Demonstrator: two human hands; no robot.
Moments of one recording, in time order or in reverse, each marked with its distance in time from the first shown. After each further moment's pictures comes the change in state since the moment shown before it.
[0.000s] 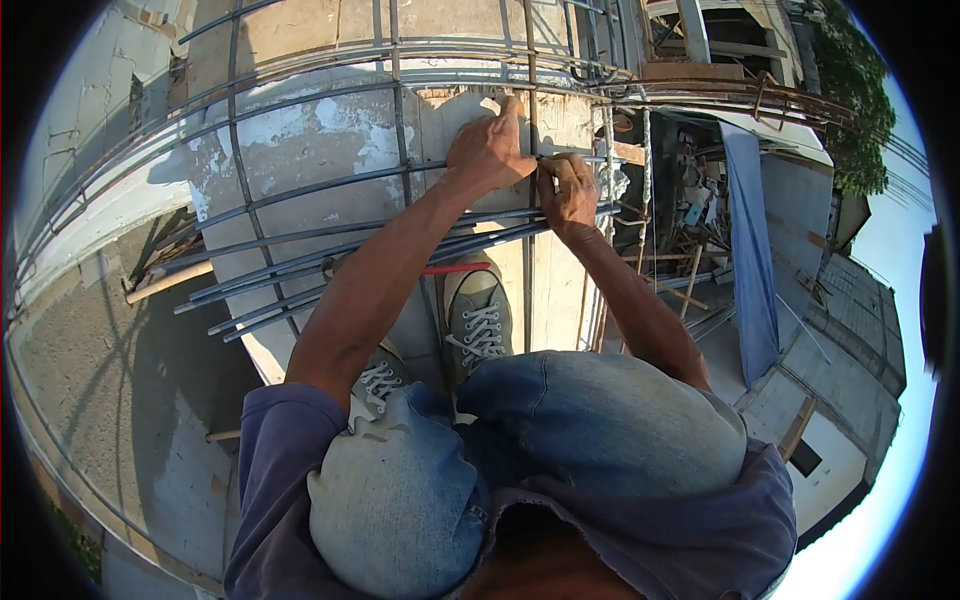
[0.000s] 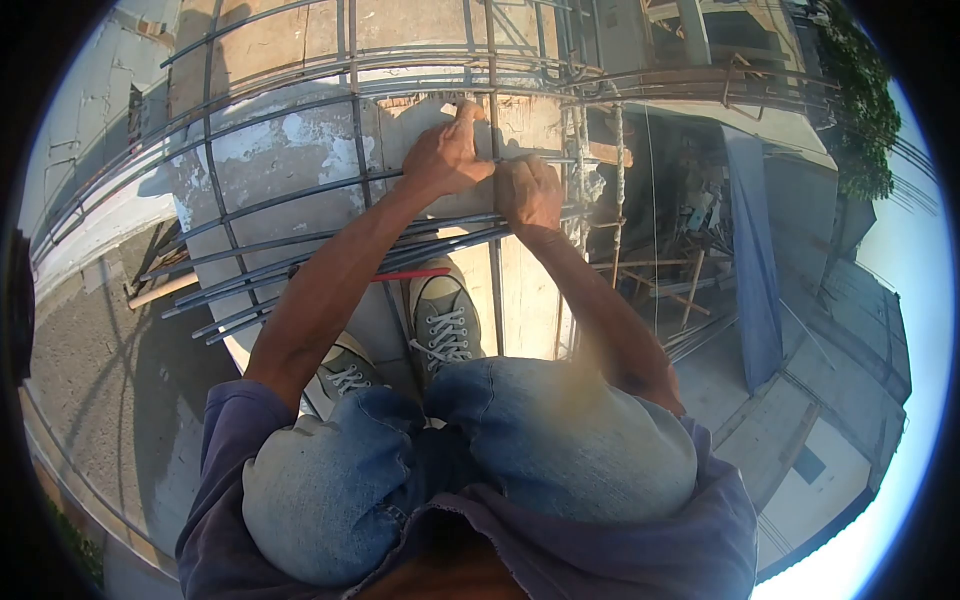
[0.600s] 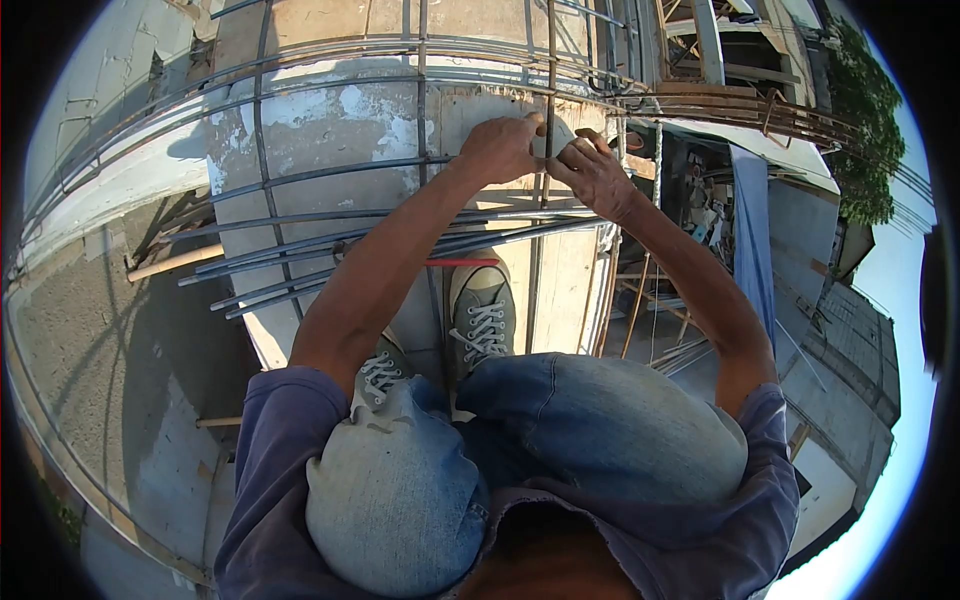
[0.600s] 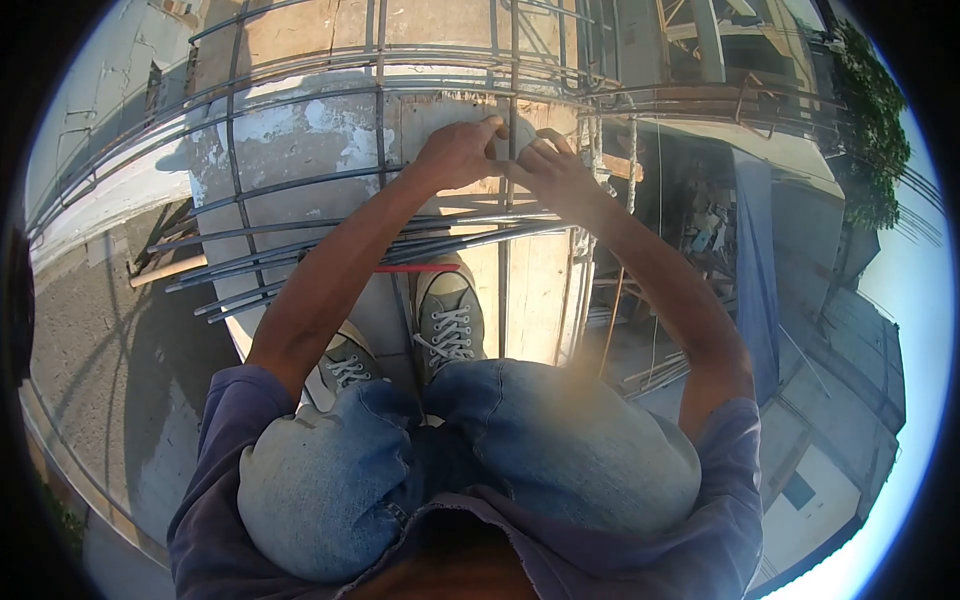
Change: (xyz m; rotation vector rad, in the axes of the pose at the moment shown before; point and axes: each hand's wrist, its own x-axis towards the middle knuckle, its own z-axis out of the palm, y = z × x) left_hand 0.005 -0.015 -0.005 0.017 -0.110 0.179; right_hand 0.057 0.020 -0.038 -0.261 -0.505 -0.739
